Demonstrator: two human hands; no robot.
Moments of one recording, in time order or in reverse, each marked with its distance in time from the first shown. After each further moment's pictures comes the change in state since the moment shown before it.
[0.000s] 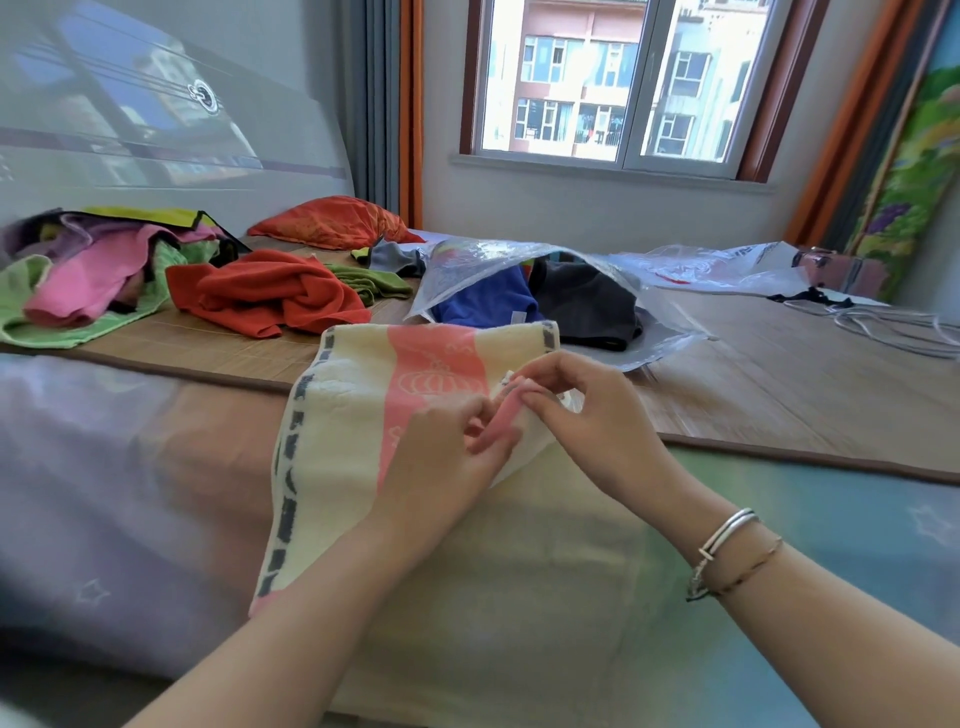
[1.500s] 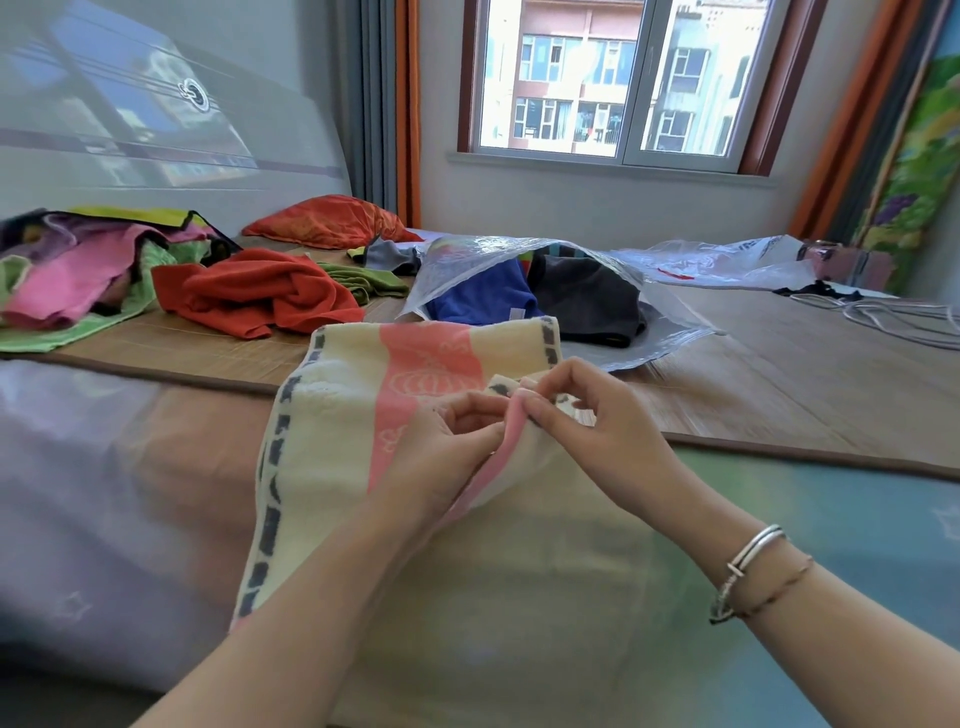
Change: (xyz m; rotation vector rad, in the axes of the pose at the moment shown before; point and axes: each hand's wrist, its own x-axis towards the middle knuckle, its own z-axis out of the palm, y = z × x) left_hand 0.008 0.011 0.008 -0.720 -0.087 -0.479; right_hand -0.006 0.021 0.000 0.068 -0.045 0.105
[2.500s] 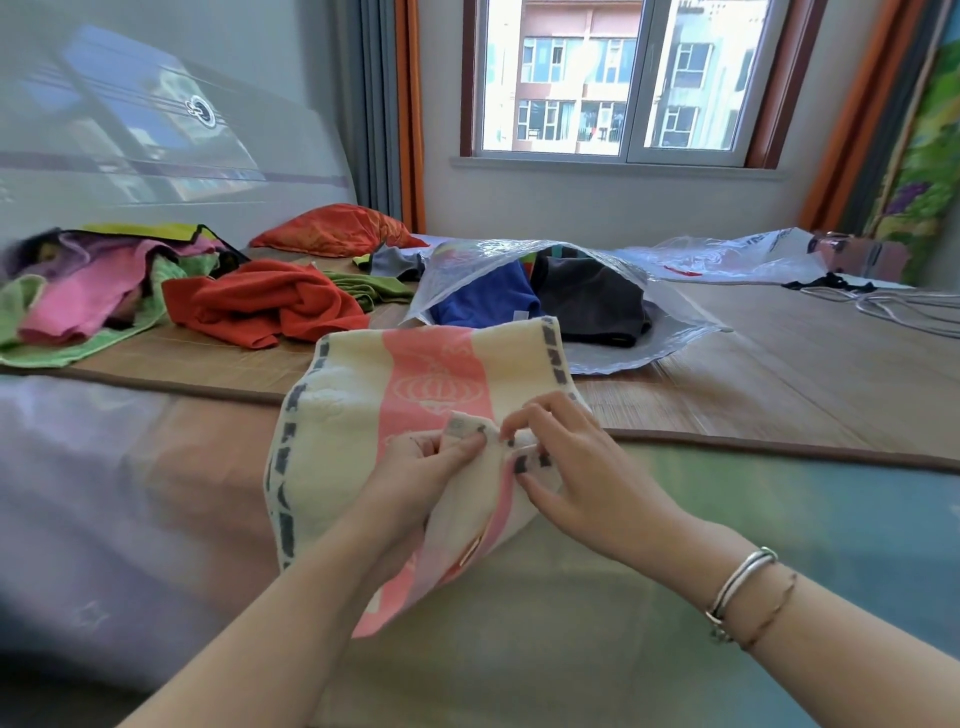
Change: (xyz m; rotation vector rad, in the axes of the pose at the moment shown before) left_hand 0.000 -0.013 -0.023 0.037 0.054 -0.186; right_hand -0.015 0.022 0.011 -0.416 -0.189 -0.323
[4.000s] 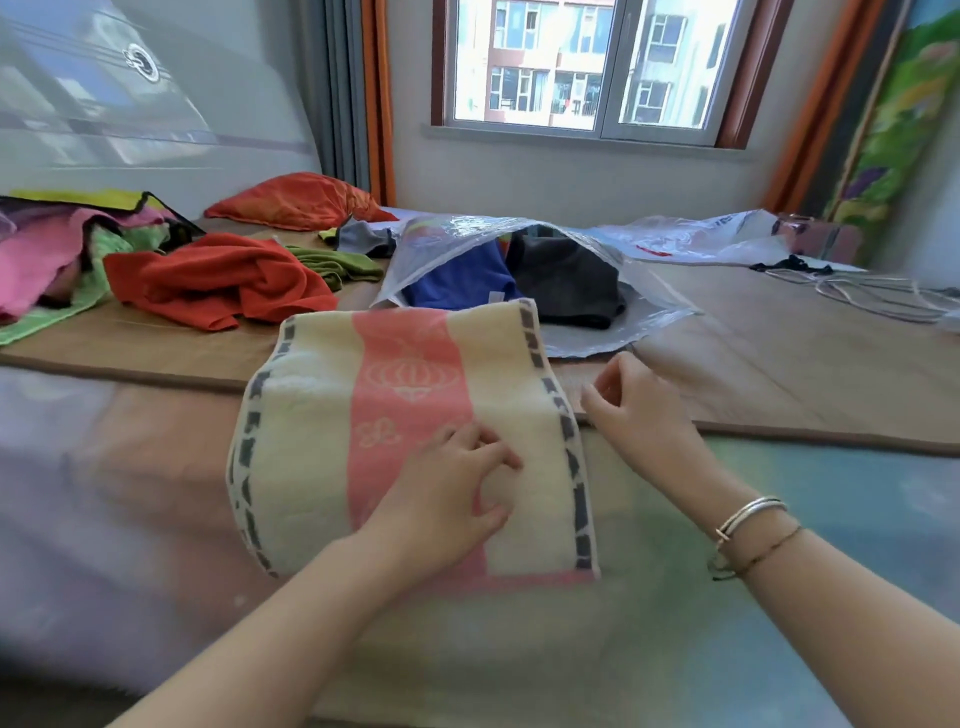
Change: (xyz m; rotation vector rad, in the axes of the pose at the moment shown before) left_hand 0.012 -0.019 0.013 1.141 -0.217 0.571; right_hand 0.008 0.037 -0.036 -0.020 0.192 0.625
